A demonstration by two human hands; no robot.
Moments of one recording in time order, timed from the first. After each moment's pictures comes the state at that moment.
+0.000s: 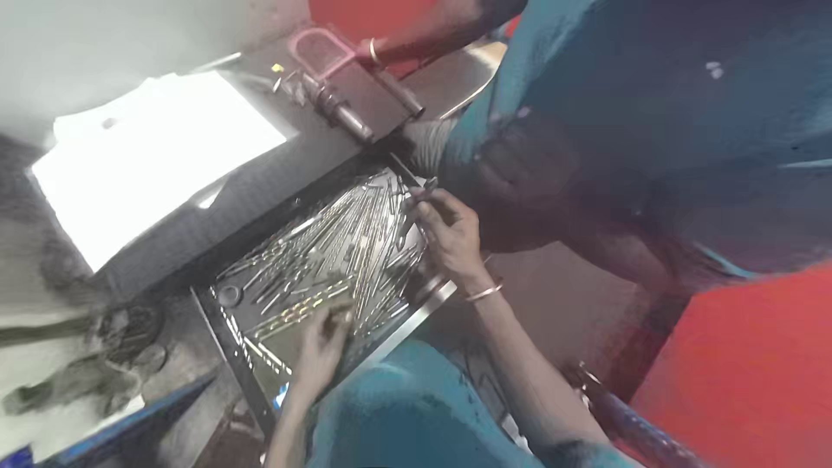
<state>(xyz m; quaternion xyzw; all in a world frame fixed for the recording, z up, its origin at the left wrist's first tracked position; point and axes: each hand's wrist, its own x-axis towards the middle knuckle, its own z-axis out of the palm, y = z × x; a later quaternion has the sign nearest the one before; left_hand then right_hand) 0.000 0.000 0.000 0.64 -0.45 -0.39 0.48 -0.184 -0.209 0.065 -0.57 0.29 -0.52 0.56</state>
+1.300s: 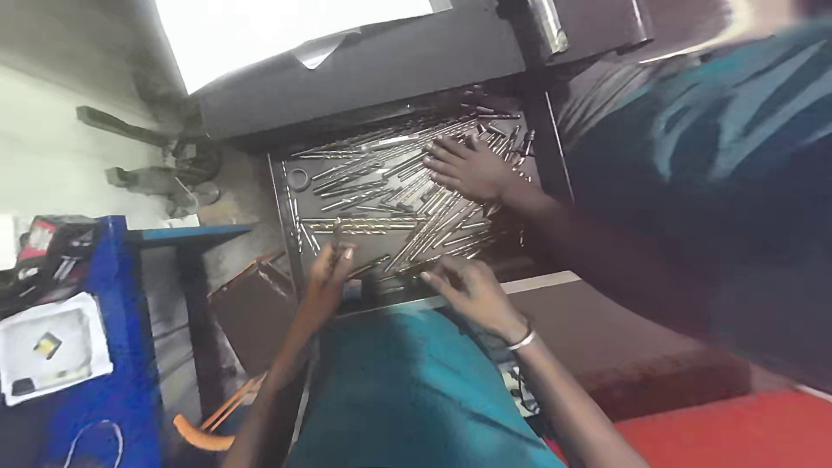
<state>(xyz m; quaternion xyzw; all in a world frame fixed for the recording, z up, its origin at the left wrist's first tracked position) 0.043 0.067 -0.017 0.74 -0.23 -0.39 0.50 -0.174 -0.120 -0.017 -0.83 0.28 0.00 0.49</state>
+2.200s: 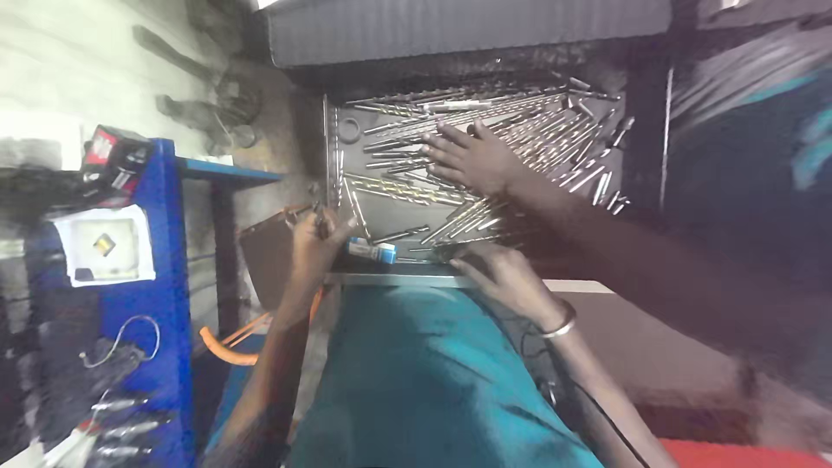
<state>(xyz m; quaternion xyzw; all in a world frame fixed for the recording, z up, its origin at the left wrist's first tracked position) 0.071 0.130 -0.020 0.79 -0.11 -0.25 0.55 -0.165 -0.115 -0.034 -0.88 0.17 0.10 0.42</state>
